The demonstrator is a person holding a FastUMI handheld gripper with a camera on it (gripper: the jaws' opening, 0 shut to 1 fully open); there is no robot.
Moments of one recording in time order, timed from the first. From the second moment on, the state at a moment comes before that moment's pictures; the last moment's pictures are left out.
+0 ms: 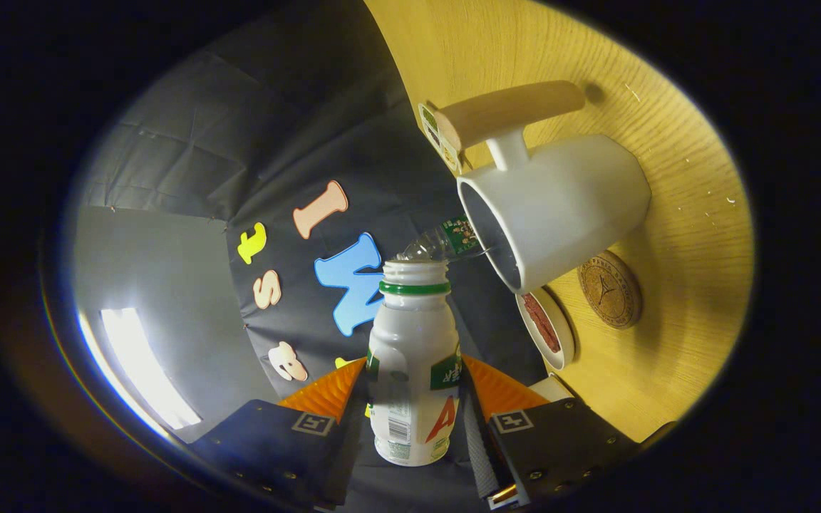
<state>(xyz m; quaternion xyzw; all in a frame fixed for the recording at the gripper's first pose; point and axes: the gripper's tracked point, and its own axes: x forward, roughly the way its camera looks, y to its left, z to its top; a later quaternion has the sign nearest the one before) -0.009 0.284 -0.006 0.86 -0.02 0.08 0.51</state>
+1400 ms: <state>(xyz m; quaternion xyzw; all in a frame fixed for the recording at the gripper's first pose) -0.003 0.283 -0.004 0.86 -0.02 0.07 0.50</state>
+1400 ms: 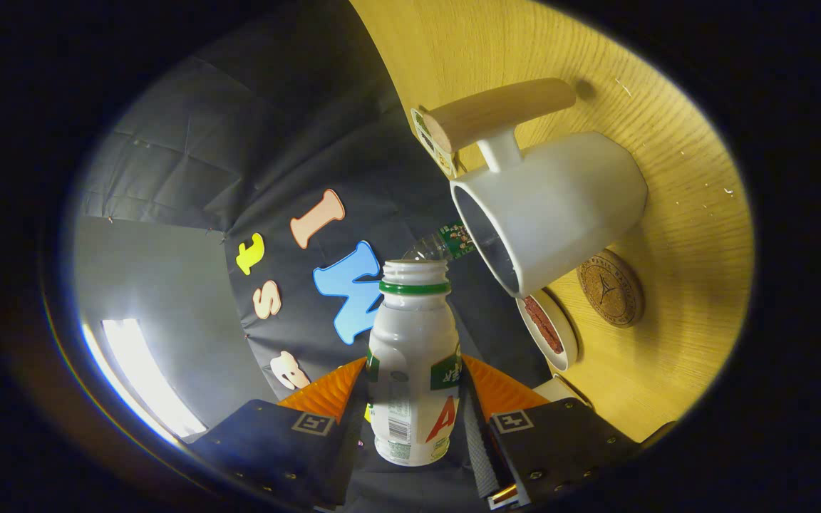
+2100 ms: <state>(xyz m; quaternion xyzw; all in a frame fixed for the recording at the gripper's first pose) 0.012 0.298 -0.015 0.80 0.02 0.05 0.59</state>
